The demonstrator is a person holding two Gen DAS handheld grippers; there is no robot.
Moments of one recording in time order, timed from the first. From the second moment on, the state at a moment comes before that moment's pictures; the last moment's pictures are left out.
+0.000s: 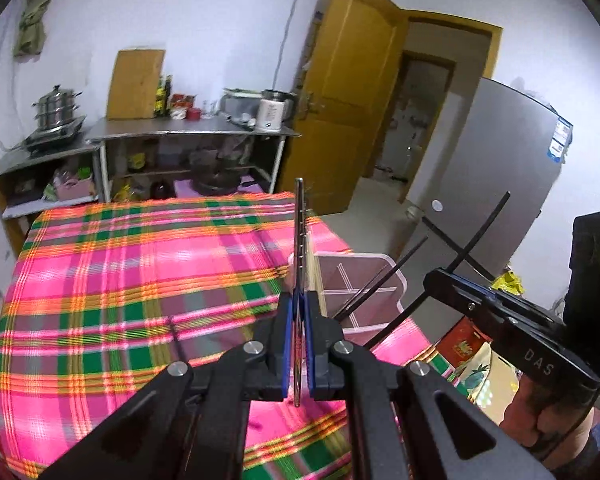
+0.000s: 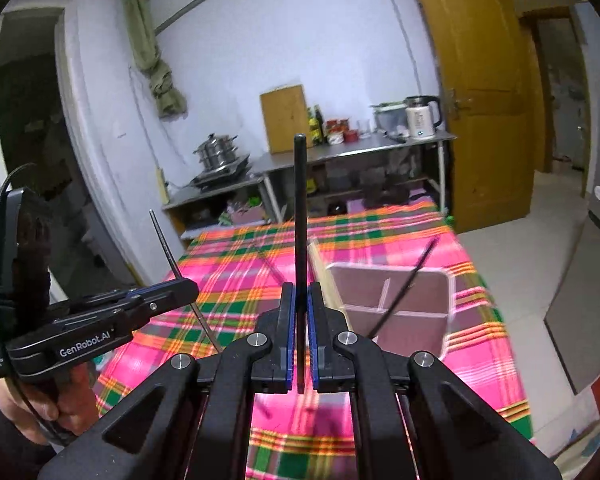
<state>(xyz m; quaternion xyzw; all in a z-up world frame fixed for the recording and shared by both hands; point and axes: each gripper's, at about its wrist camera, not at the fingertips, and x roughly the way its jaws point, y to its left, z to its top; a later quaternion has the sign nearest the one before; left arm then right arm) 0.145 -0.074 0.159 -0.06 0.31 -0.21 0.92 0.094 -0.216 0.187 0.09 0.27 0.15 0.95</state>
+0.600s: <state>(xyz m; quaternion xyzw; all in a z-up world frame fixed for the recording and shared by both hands) 0.212 -0.121 0.155 -0.07 0.31 -0.23 0.92 0.131 -0.248 0.198 0.10 0.25 0.11 0.96</state>
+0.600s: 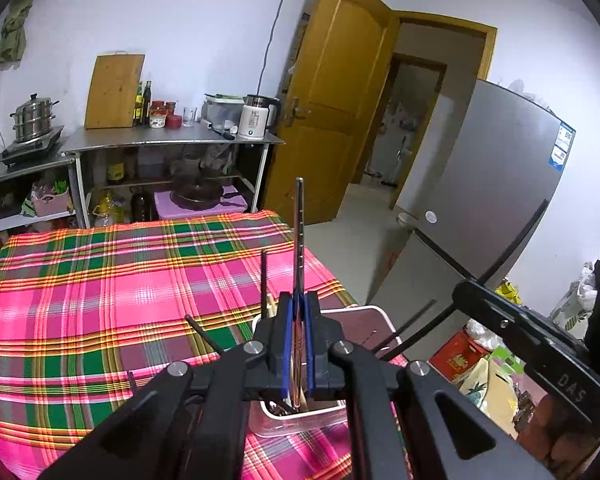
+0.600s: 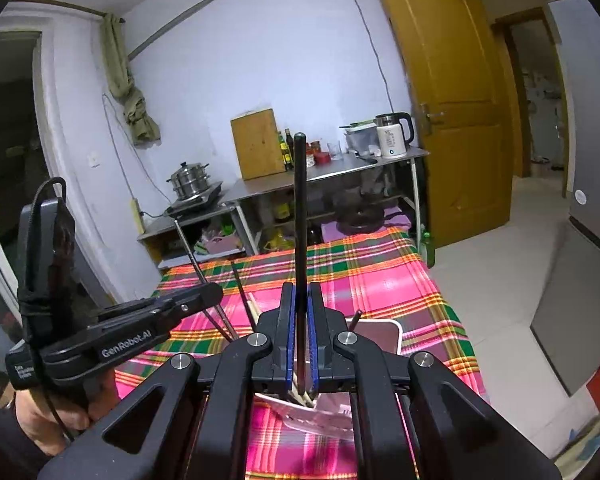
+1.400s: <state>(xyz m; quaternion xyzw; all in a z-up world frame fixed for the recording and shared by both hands) 0.212 -0.126 0.101 -0.04 0.33 -0.23 0.92 0.148 -0.246 0.136 0.11 0.32 0.11 0.93</state>
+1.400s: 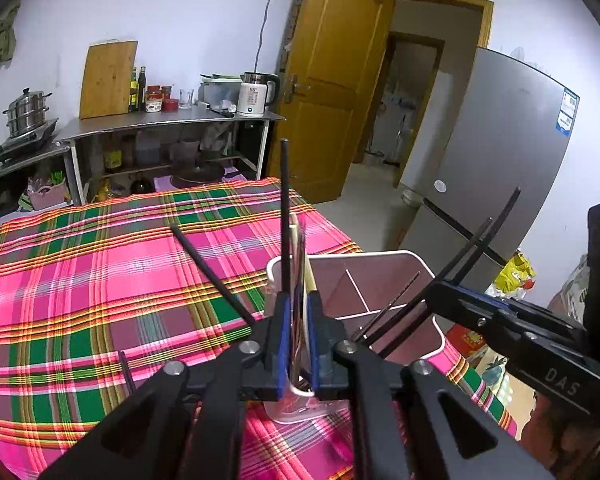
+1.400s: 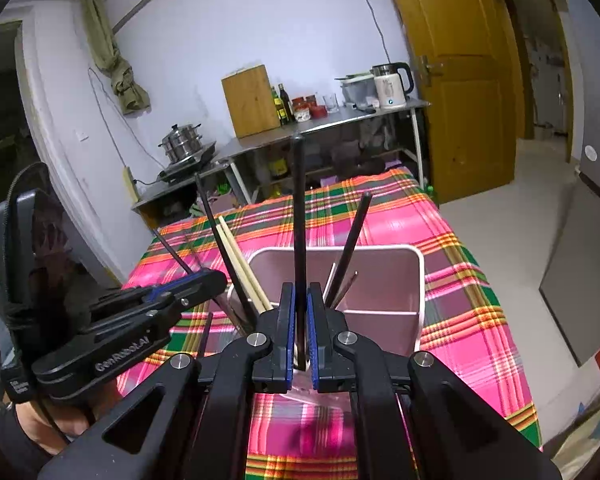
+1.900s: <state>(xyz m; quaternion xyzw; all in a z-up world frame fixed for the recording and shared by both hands) 0.169 -0.084 0.118 -0.06 0.30 -0.21 0.93 0.111 -0.246 0.150 0.11 0.30 0.10 0.94</state>
